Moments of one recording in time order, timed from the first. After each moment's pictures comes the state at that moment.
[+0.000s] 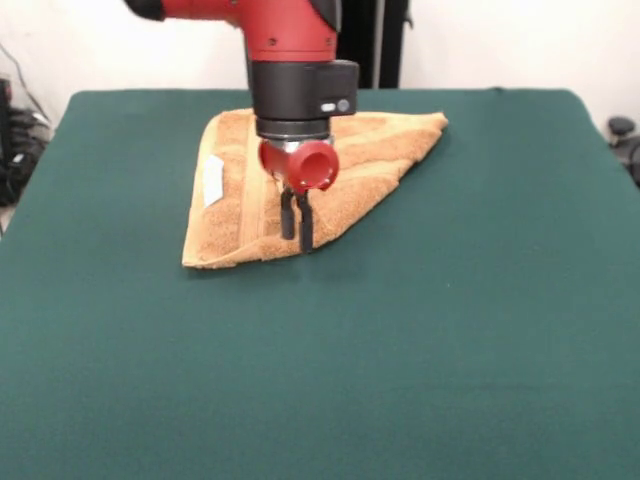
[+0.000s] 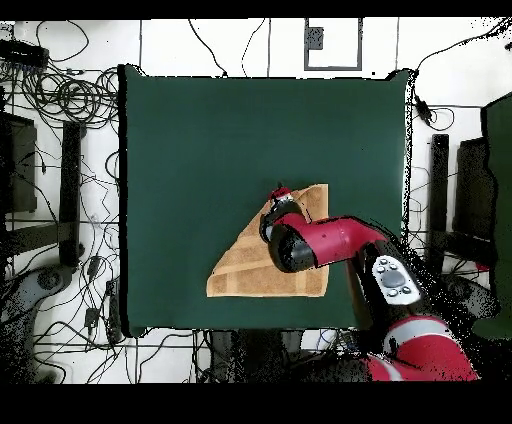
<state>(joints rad) -0.40 -0.48 0.15 1.66 -0.72 0.01 3.25</state>
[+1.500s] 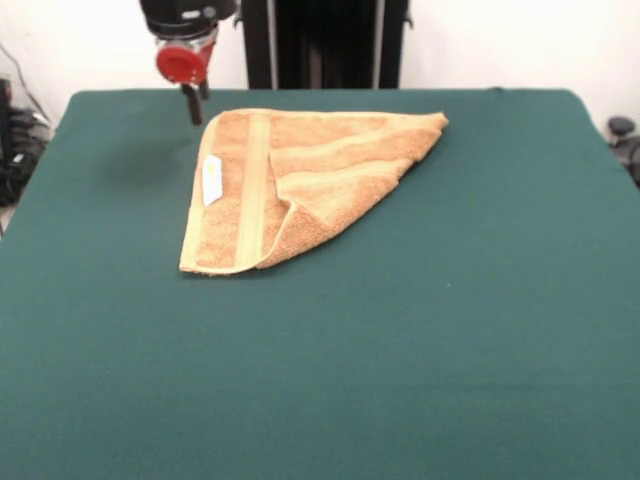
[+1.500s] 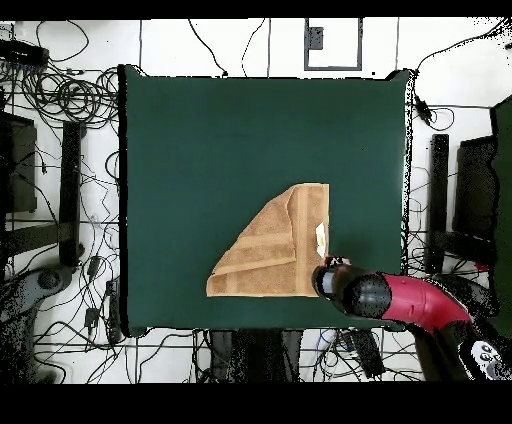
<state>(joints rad) -0.77 -0.66 0.22 1.94 -0.55 0.48 3.25</state>
